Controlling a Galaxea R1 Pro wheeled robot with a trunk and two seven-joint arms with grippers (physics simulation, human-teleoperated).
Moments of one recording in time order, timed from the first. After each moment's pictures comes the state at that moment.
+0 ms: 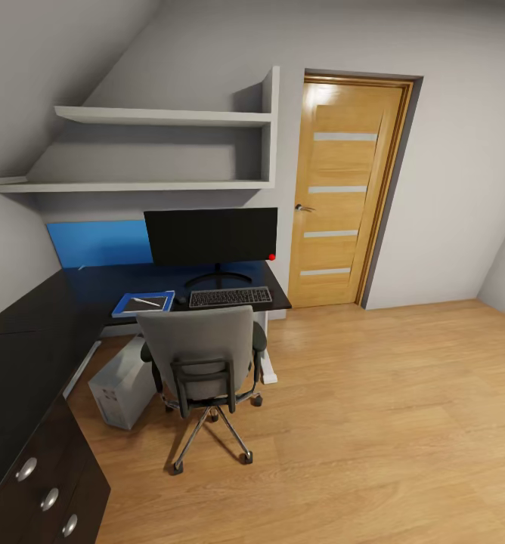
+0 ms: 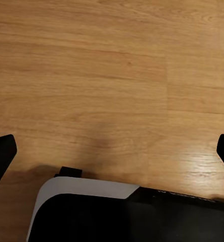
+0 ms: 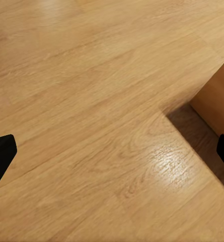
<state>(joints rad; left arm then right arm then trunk) -0.02 -0.01 -0.02 -0.05 0.31 -0.63 -0.16 -0.11 0.01 0.40 0.01 -0.71 -0.86 -0.16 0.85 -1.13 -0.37</state>
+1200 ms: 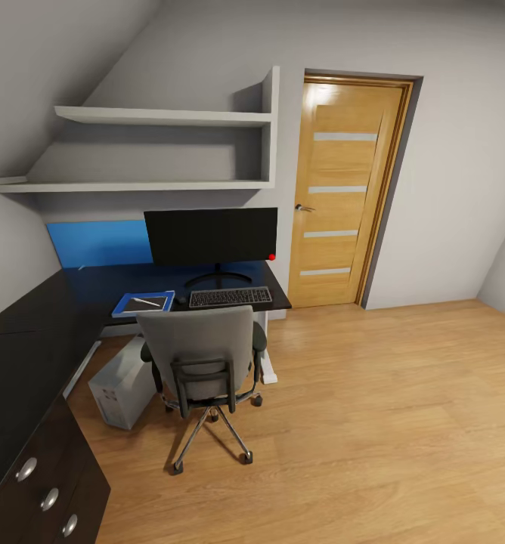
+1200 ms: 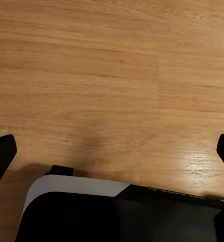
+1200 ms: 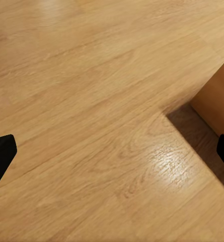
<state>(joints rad) -0.02 -0.03 -0.02 -0.05 0.30 -0.63 -0.16 -0.11 0.01 0.40 0.01 -0.71 -0.86 -0.16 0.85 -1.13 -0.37</state>
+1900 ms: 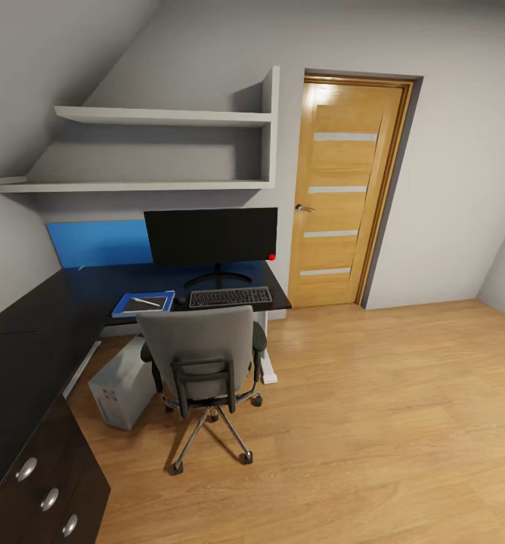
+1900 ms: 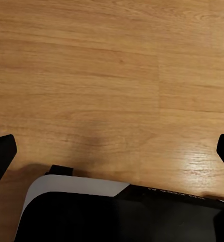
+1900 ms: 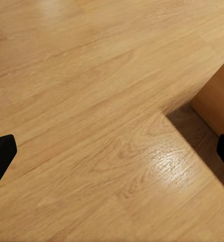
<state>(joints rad) -0.02 -0.03 -0.02 -0.05 0.30 -0.63 -0.16 -0.11 0.01 0.40 0.01 -0.71 -0.86 -0.16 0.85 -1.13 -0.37</state>
